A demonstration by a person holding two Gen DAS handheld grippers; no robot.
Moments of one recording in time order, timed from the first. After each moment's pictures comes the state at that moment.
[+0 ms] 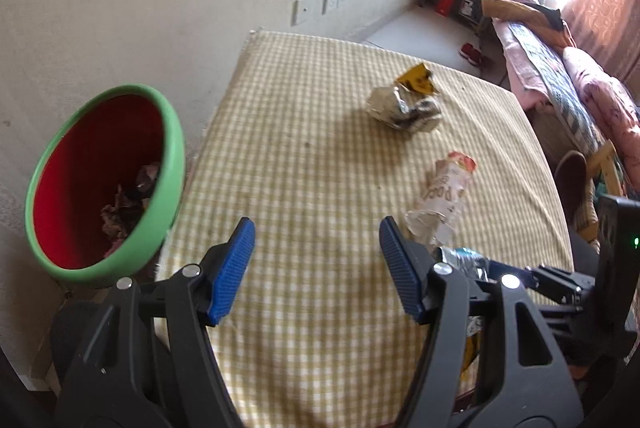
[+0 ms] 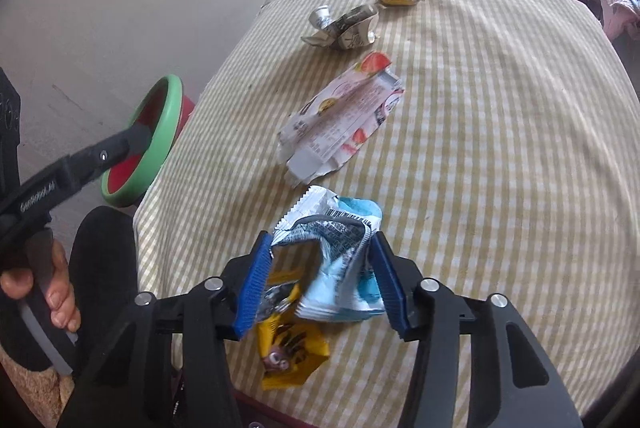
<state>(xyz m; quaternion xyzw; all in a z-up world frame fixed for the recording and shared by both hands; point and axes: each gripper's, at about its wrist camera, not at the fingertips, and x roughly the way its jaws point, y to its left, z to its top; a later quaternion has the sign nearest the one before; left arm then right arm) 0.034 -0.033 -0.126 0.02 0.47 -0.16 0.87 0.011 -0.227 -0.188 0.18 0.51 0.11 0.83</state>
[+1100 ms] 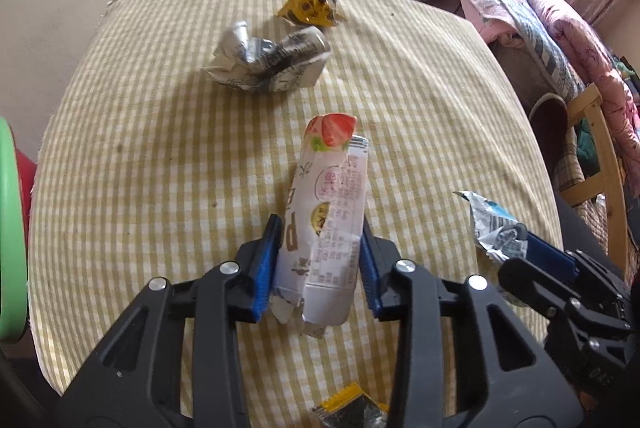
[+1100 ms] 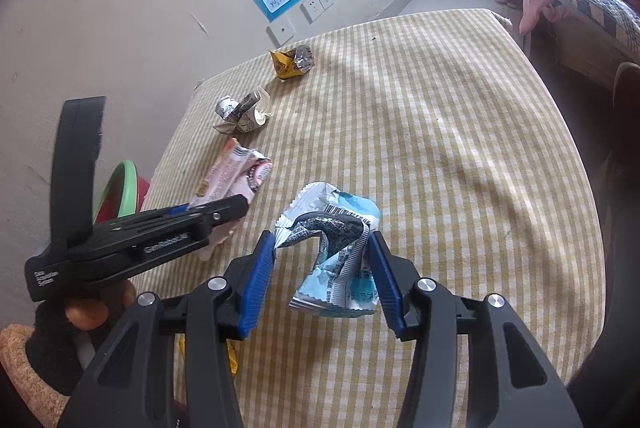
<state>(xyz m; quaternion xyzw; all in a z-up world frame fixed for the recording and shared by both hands) 0.067 -0.153 -0.187 0.06 0.54 -0.25 0.81 -0.012 -0.306 -0.172 0.23 0.45 0.01 0.86</state>
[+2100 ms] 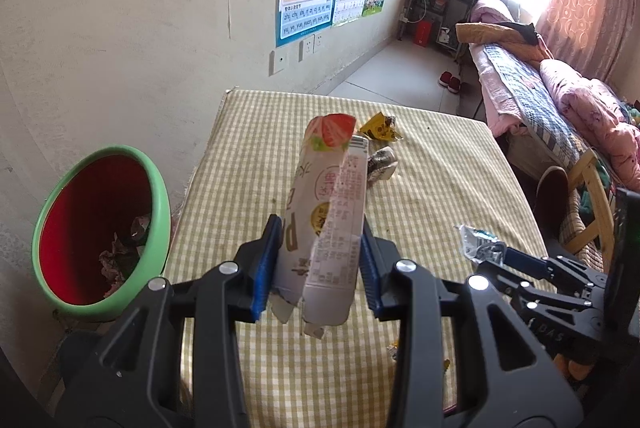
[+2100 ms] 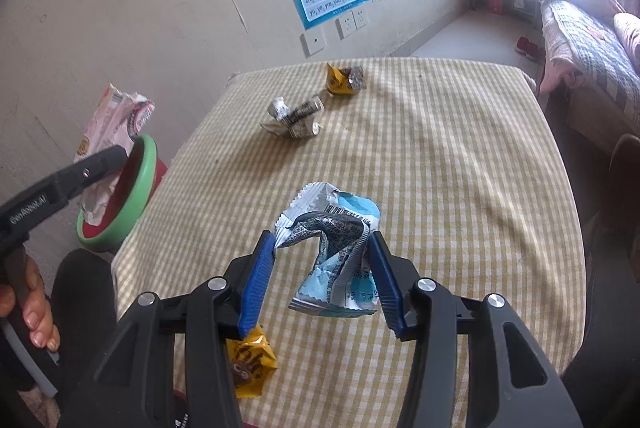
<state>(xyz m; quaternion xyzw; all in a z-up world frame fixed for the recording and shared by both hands) 0.019 -0.051 -0.084 0.03 0.39 -0.18 0.90 -0.014 -0.253 -0.134 0.14 0.43 0.03 0.89</state>
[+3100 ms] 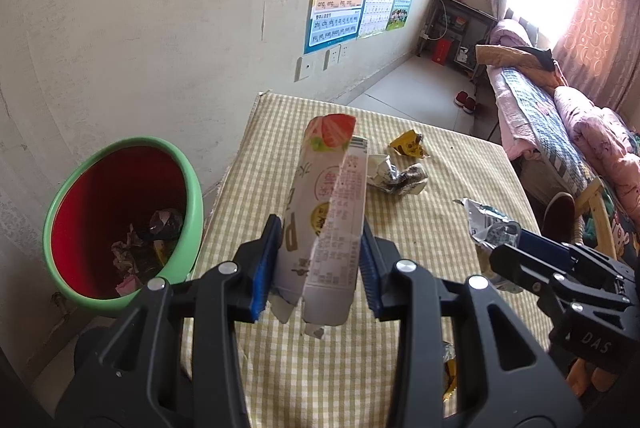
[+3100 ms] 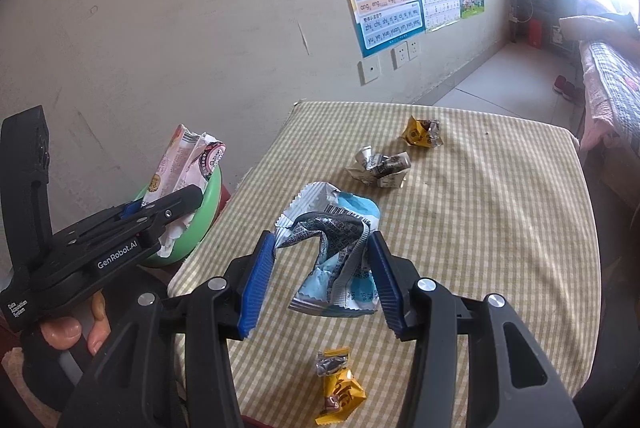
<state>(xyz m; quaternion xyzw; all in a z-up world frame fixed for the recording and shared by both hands) 0.025 -0.013 -0.081 -0.01 0.39 -0.15 0.91 0.008 -0.195 -0.081 0.12 0.39 0.10 0.91</state>
